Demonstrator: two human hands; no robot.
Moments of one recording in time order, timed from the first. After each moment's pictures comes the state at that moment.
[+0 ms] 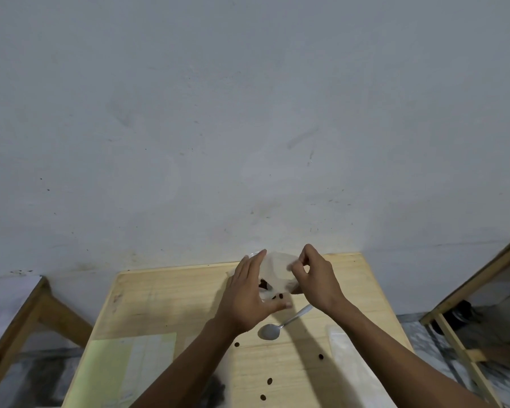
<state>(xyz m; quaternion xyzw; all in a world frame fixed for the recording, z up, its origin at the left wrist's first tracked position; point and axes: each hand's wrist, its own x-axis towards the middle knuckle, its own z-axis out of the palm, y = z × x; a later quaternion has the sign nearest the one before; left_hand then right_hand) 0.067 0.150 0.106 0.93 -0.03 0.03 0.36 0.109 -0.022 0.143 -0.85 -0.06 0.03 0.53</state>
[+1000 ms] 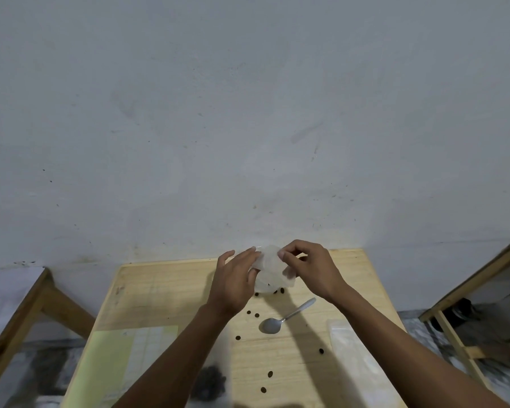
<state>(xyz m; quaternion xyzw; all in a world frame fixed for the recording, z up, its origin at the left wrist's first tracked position) 0.084 0.178 0.087 0.93 -0.09 0.22 0.26 0.118 -0.018 0.155 -0.81 -0.12 0.09 0.57</state>
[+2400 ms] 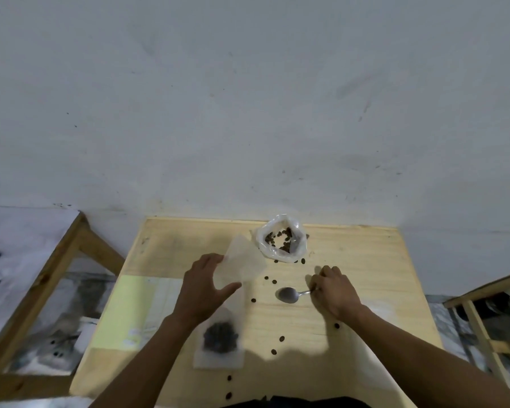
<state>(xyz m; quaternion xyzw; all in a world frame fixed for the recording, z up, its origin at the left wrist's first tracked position) -0.004 0.244 0.046 0.95 0.12 0.06 0.28 0.111 -0.050 0.000 -0.95 -0.25 0.15 0.05</state>
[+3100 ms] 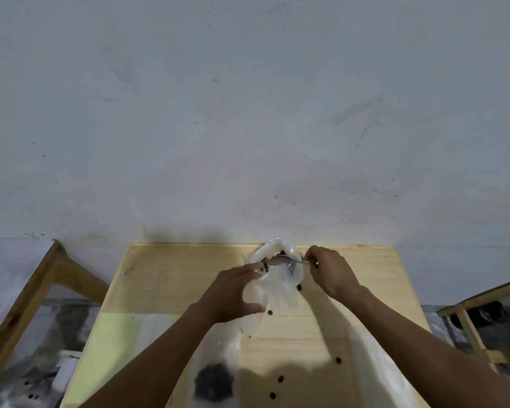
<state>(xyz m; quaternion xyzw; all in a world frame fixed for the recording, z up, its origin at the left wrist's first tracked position) 0.092 0.229 0.038 0.96 -0.10 -0.07 0.24 0.196 -0.018 0.047 -0.95 -0.16 0.11 0.24</state>
